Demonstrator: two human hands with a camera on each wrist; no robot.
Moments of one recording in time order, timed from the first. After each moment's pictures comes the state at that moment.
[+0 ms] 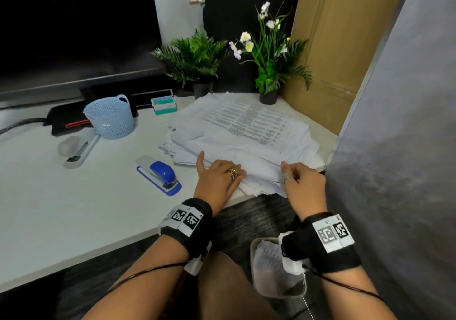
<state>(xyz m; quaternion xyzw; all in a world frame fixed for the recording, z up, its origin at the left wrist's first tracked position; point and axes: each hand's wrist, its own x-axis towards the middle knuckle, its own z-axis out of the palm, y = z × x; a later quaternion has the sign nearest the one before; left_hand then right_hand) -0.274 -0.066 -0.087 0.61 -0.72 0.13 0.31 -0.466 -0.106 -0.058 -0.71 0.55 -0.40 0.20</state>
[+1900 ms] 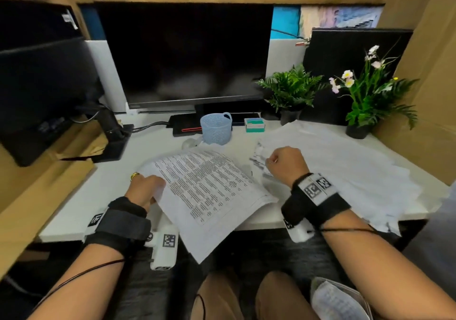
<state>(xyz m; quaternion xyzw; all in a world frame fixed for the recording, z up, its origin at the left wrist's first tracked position) -0.053 0.138 -0.028 0.74 -0.05 -0.24 0.62 -0.269 -0.069 0.018 -0.87 0.43 -0.16 0.20</state>
